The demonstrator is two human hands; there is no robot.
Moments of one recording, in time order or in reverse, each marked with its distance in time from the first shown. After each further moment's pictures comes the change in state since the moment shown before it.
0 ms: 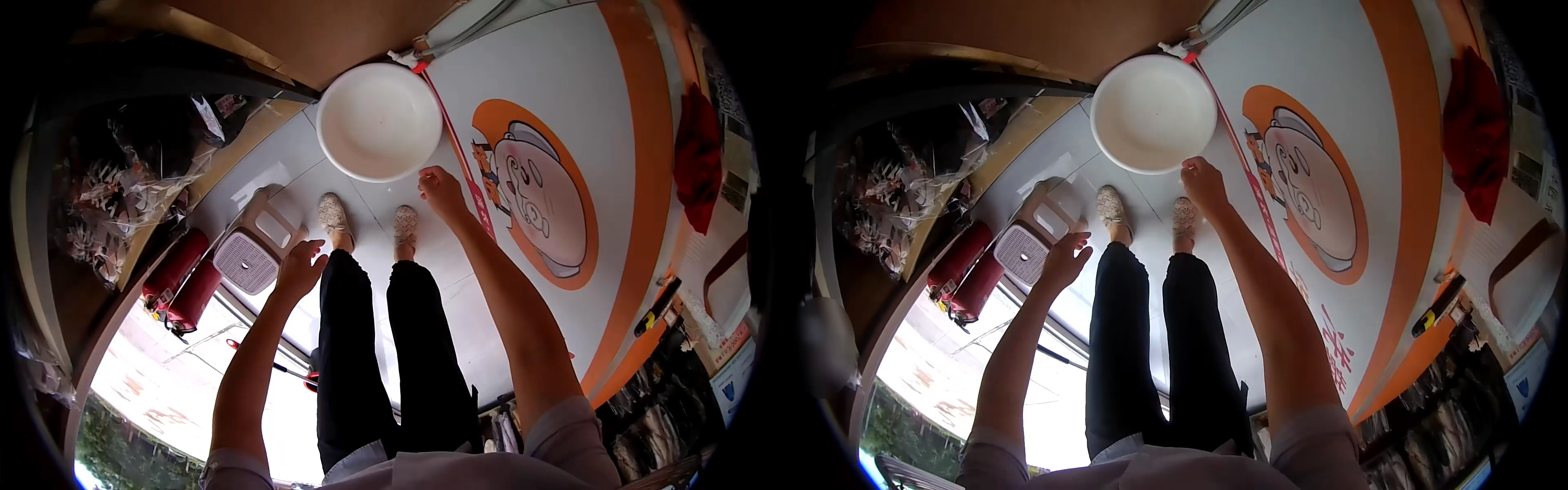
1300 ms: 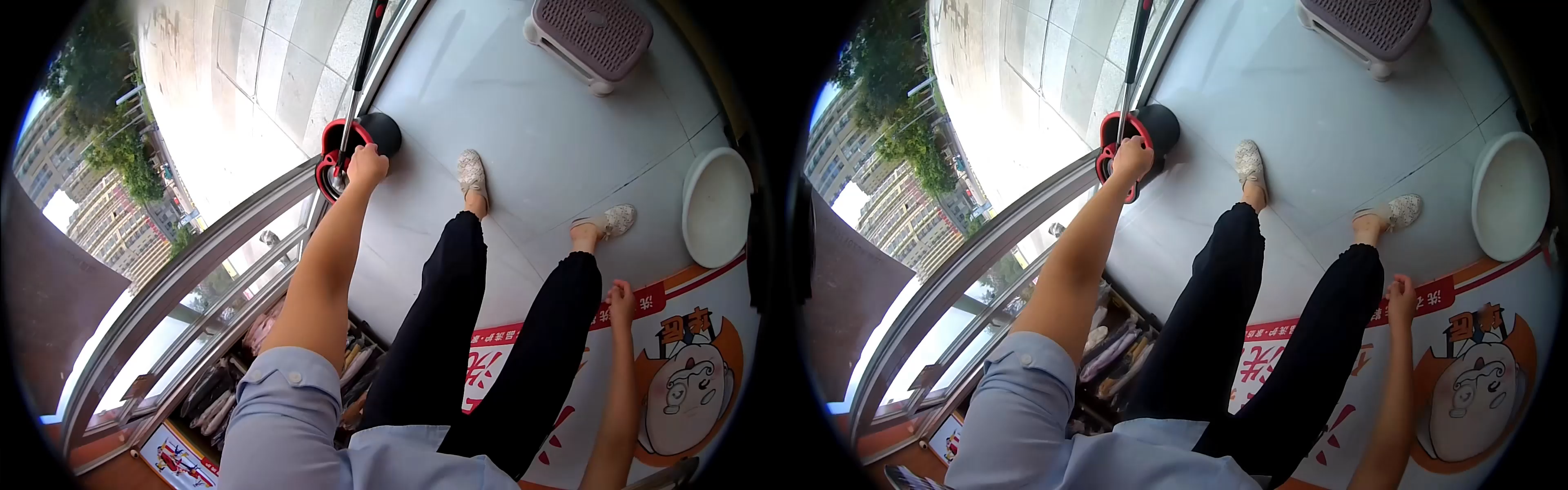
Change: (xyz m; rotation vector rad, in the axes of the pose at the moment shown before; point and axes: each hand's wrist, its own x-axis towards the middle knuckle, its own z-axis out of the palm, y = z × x) left_hand -0.414 -0.325 0.326 -0.344 0.453 -1.438; right_hand -0.123 0.209 0.058 -1.012 -0.640 -0.035
